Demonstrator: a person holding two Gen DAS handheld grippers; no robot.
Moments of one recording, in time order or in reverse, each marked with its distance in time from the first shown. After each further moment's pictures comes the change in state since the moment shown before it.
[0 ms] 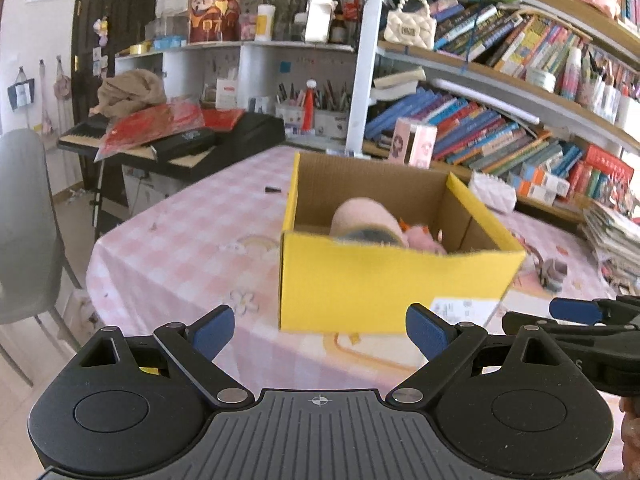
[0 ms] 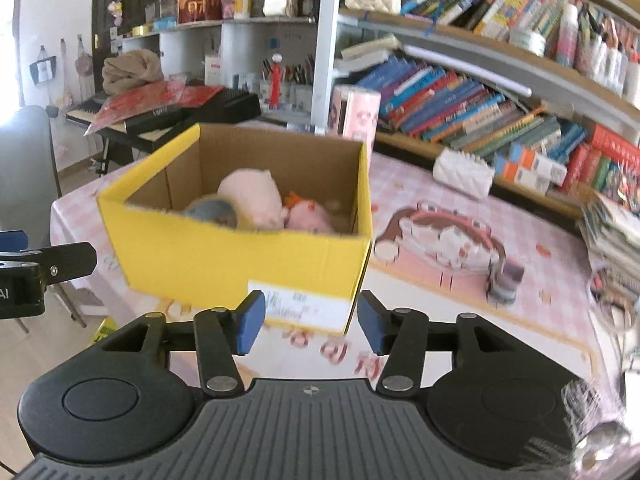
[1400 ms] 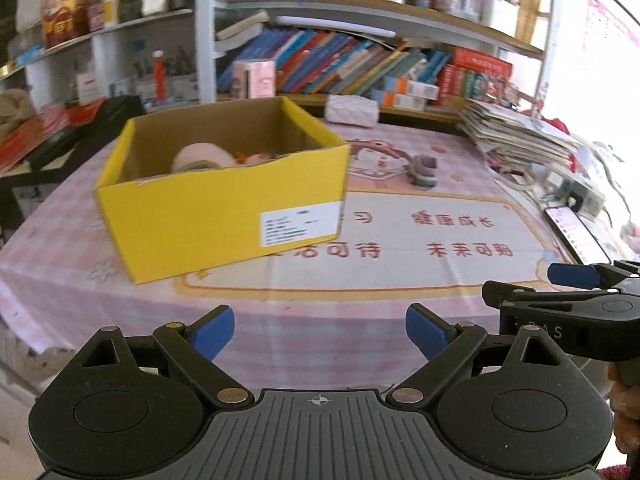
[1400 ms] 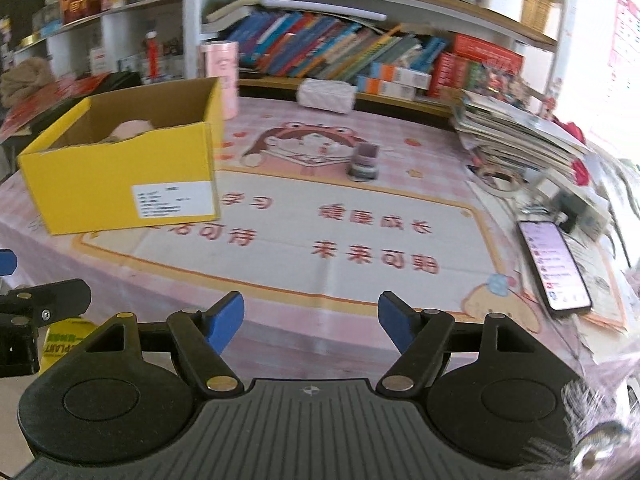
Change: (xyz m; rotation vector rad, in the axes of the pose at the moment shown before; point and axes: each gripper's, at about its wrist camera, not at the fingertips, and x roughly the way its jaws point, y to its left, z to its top) left arm -0.011 -0.086 -0.039 0.271 0.140 -0.292; right arm -0.069 -0.053 -0.086 0.235 0.085 -0.292
